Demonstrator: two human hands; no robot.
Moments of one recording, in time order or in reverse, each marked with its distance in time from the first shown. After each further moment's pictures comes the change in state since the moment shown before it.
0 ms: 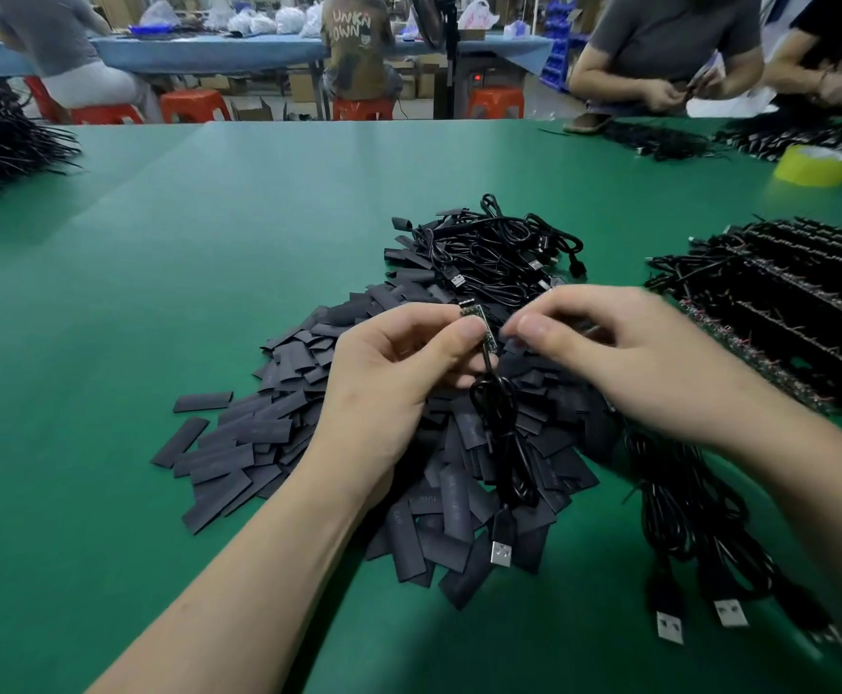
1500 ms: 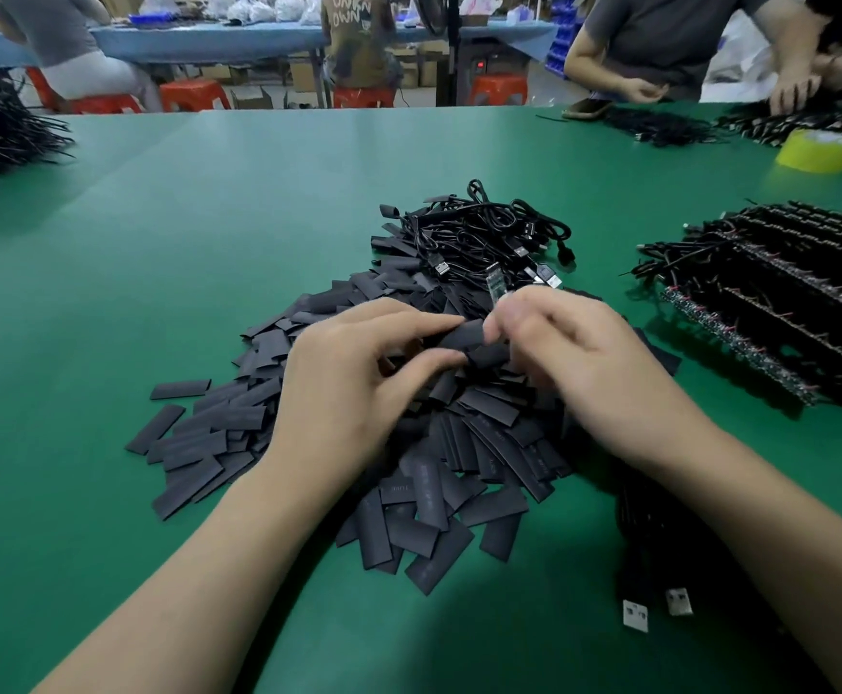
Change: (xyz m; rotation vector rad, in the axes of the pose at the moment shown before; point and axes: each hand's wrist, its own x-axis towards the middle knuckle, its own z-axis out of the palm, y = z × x) left_hand 0.000 -0.006 -0.017 0.972 -0.008 0.525; right_hand -0.009 0.004 0.028 0.292 0.075 0.006
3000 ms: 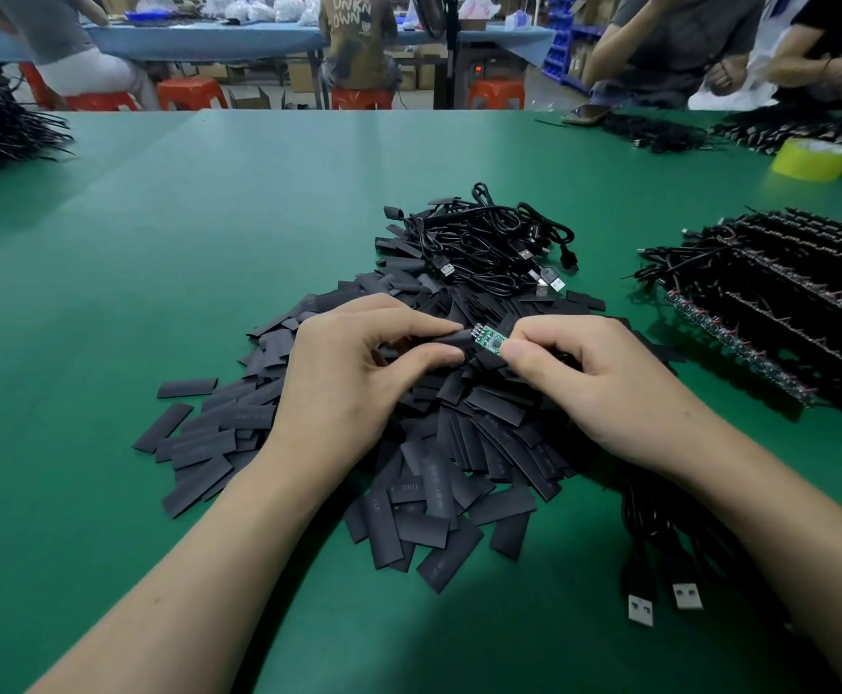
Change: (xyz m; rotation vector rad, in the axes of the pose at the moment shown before) left_hand 0.003 -0.008 -0.005 -0.175 -0.026 -0.105; right_hand -0.004 -0.001 -0.006 -0.208 -0.114 -0.059
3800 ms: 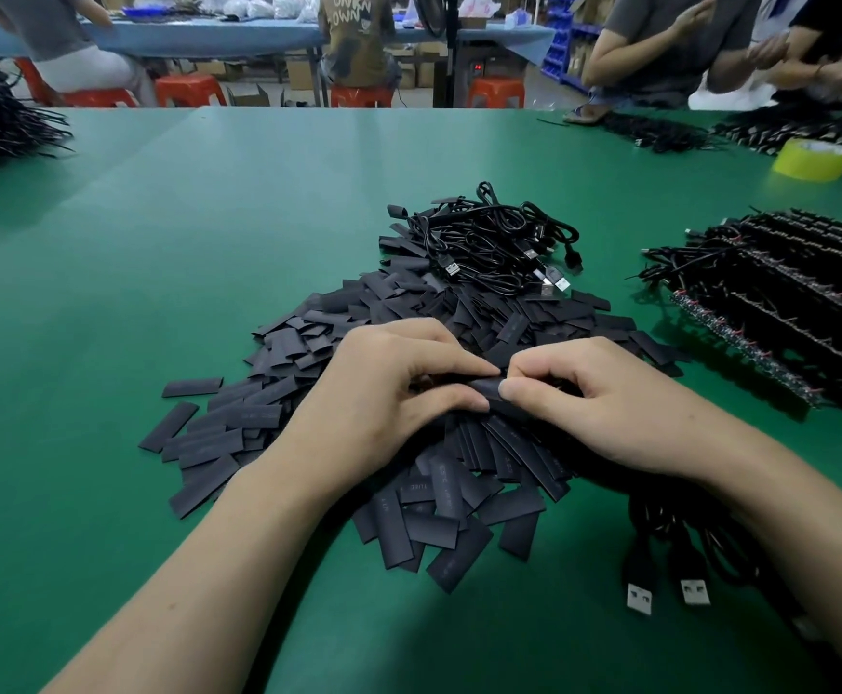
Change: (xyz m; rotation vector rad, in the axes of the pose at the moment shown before) left_hand 0.000 0.001 -0.004 0.078 -0.276 0.158; right_hand 0.000 0.006 -0.003 -0.098 -0.228 0.030
